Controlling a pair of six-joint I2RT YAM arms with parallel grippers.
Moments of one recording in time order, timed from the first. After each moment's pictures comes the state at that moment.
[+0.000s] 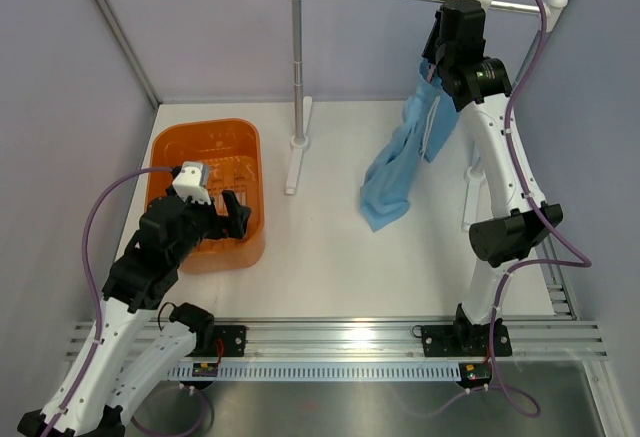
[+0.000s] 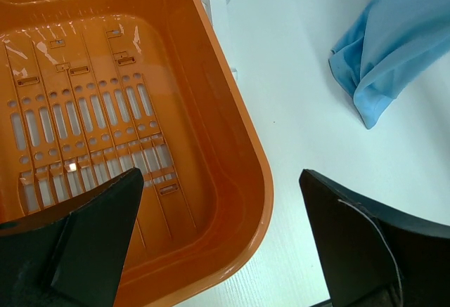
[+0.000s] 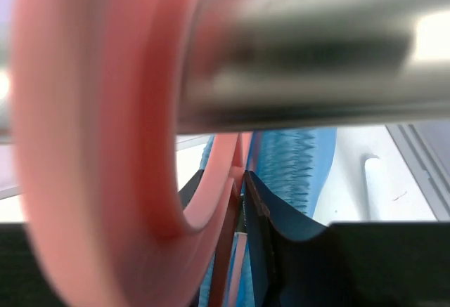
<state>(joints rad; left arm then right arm) -0.40 0.59 0.84 -0.64 -0.06 -0.26 0.28 1.89 2.31 -0.67 0.43 0.28</state>
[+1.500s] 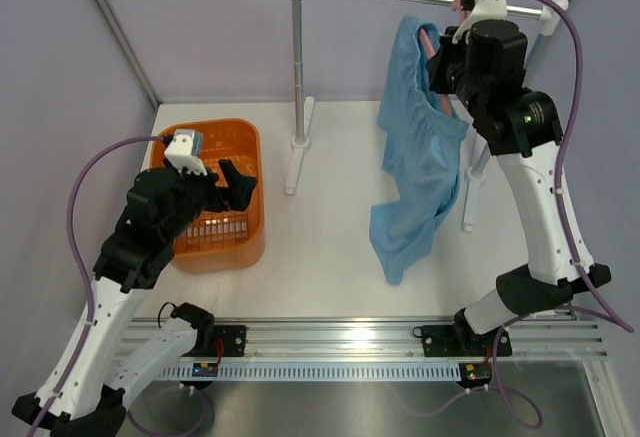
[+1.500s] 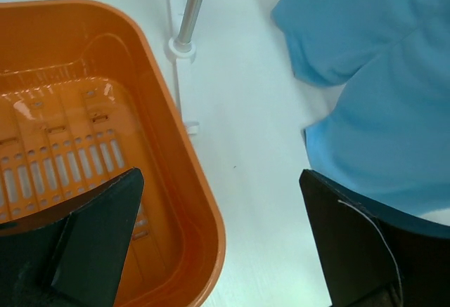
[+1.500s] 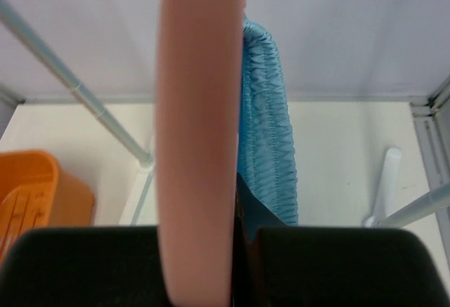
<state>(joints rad) -0.40 0.74 1.06 -0.60 0.00 -0.31 0.39 1.56 2.19 -0.84 0.27 0.19</state>
